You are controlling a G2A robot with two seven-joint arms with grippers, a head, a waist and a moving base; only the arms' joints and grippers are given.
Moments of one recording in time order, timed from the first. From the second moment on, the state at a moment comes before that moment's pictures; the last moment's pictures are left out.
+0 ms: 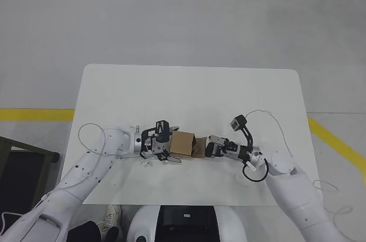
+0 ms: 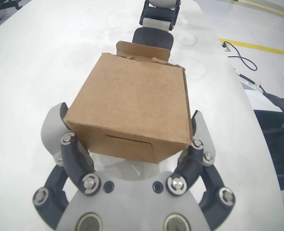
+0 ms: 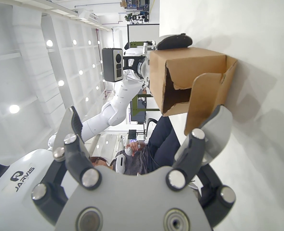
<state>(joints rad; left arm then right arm) 0.83 -1.08 -0.84 -1.15 1.51 -1.01 0.35 -1.11 -1.16 1.13 -1.29 0.50 -0.34 1.05</state>
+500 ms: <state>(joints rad) 0.83 -1.08 -0.84 -1.15 1.51 -1.01 0.35 -1.06 -1.15 1.08 -1.26 0.38 -0.21 1.12</state>
